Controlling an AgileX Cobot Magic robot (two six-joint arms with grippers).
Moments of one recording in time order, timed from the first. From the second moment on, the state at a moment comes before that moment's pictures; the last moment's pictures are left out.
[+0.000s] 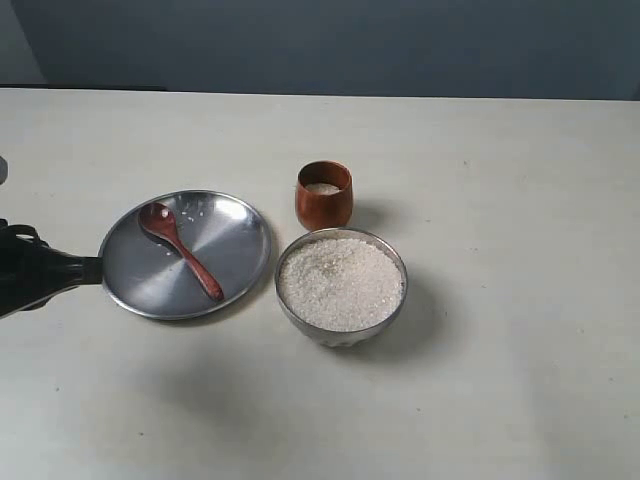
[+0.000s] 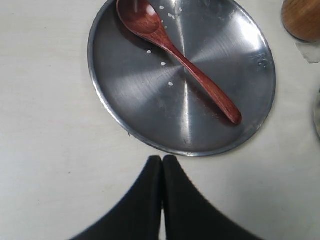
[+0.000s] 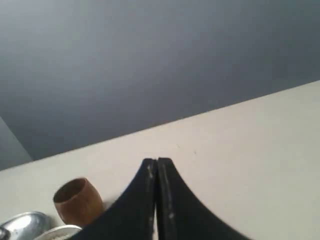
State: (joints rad) left arm -0.04 1.13 -0.43 -0.54 0.31 0.29; right arm 0.13 0.24 -0.09 -0.26 0.03 0.66
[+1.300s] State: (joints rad) left arm -0.04 1.13 -0.43 -0.54 0.31 0.29; right arm -0.07 0.04 0.00 0.03 0.32 0.01
